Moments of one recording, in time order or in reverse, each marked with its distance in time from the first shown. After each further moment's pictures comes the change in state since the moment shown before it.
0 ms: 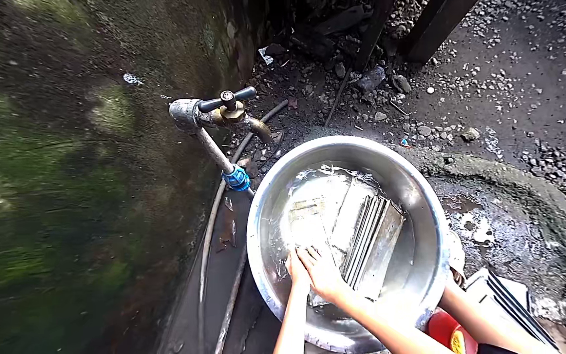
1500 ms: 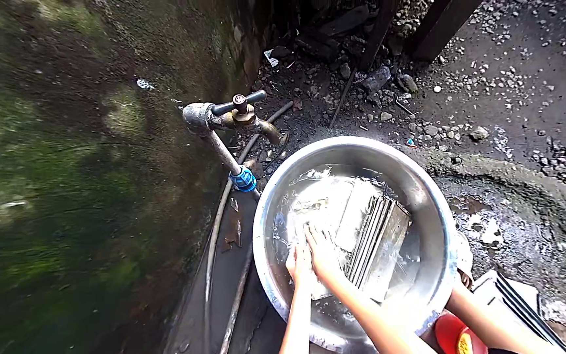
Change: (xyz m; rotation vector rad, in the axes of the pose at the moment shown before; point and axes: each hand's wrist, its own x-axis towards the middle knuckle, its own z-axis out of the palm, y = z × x) left_hand 0.001 0.006 -0.003 -0.016 0.025 0.141; right_hand 0.038 0.002 0.005 0.071 0.394 0.164
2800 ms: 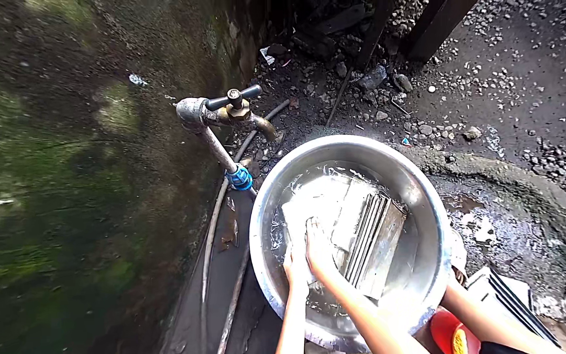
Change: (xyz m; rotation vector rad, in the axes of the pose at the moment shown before) left_hand -0.009 0.005 -0.011 0.050 -0.130 0.011; right_hand 0.009 -0.011 -0.001 0.038 0.117 0.139
